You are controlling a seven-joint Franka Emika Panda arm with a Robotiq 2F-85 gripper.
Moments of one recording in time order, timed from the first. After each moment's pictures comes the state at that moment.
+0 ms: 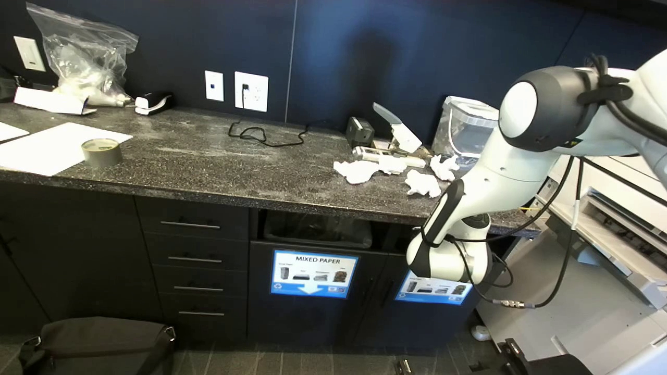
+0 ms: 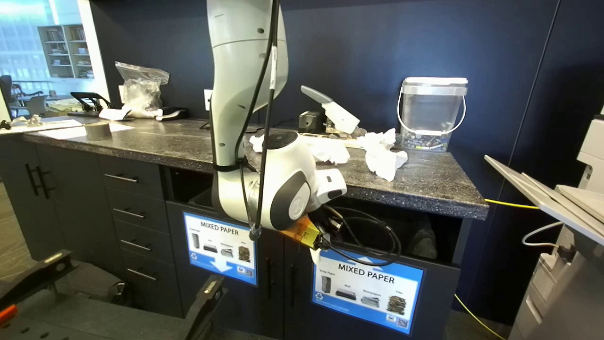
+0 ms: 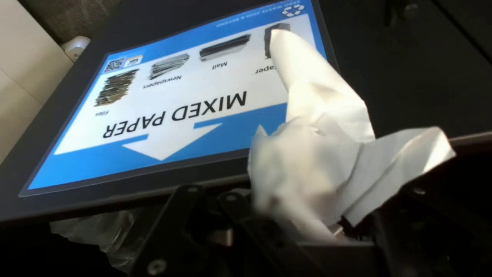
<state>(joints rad) -0.10 1.10 -0.13 -1.99 0.15 3.62 0.15</state>
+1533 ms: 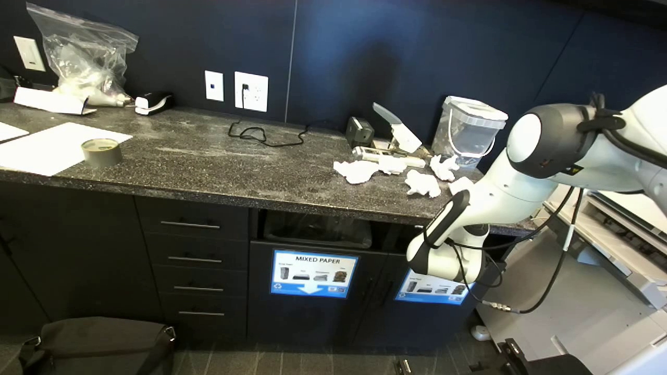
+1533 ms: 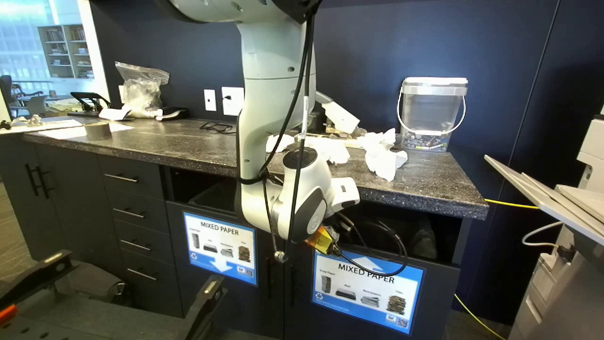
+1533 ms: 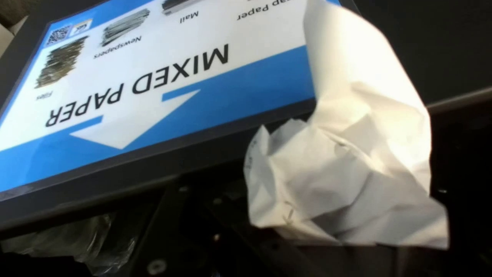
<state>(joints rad) -0.25 1.24 -0.03 -1.76 0.08 3.65 0.15</state>
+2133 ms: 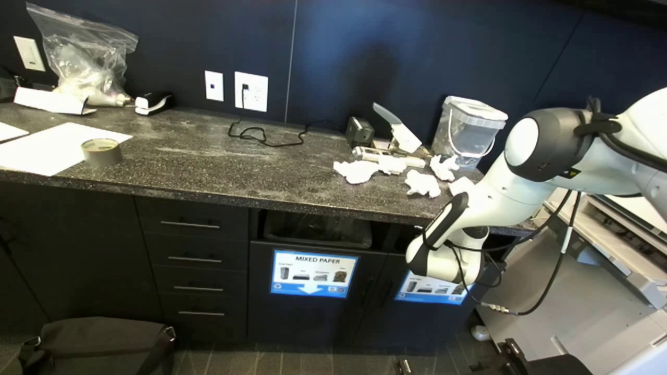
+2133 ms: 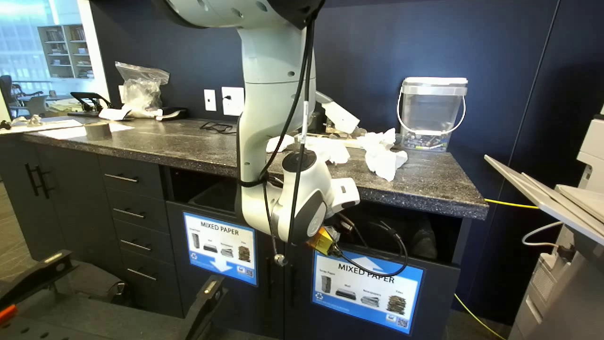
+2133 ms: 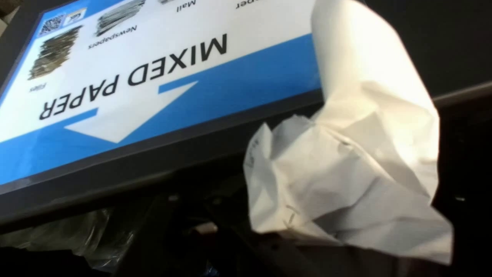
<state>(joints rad) -0.25 1.26 -0.03 -1.74 0.08 3.68 0.15</state>
